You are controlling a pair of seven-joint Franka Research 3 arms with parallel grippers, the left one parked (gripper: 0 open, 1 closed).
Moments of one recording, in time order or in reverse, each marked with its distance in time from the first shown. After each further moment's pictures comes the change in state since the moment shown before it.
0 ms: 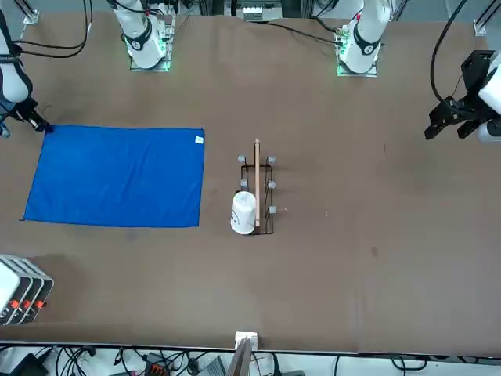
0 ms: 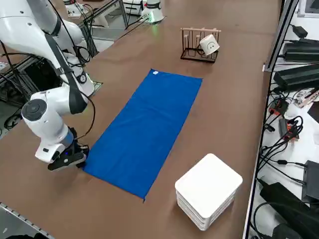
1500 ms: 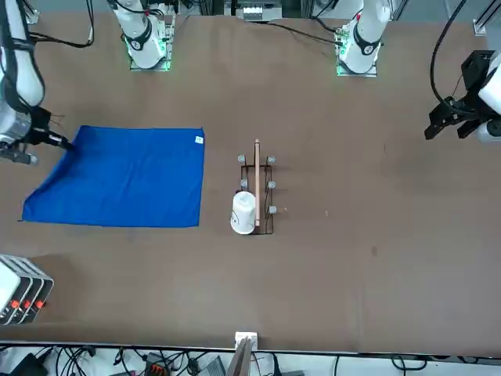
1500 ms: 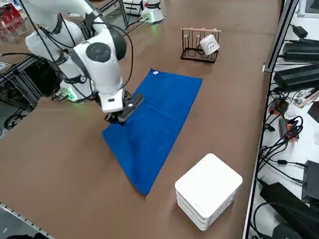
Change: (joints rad) arm 0.029 -0.207 0.438 0.015 0.013 -0.343 -0.101
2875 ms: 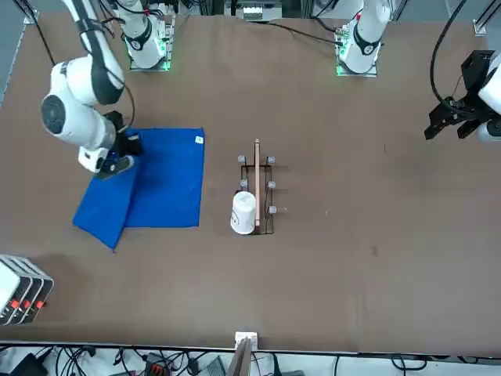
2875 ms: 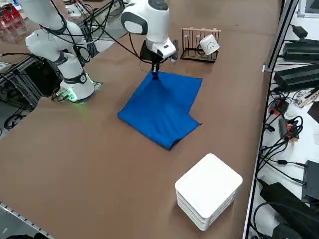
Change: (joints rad) arm 0.010 -0.007 0.552 -0.005 0.051 -0.071 0.007
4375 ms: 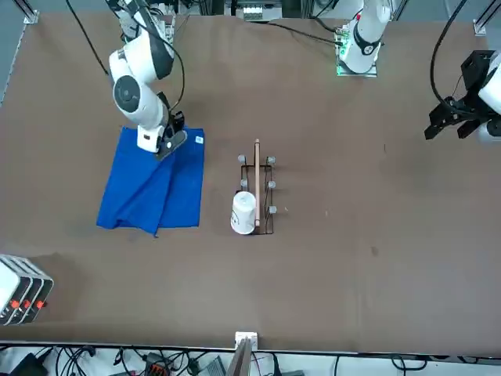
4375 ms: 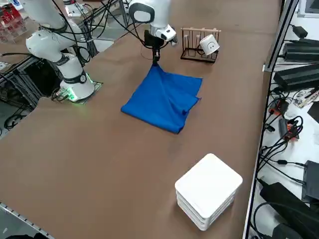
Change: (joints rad) arm 0.279 -0.015 0.025 -0.077 0.000 0.053 0.112
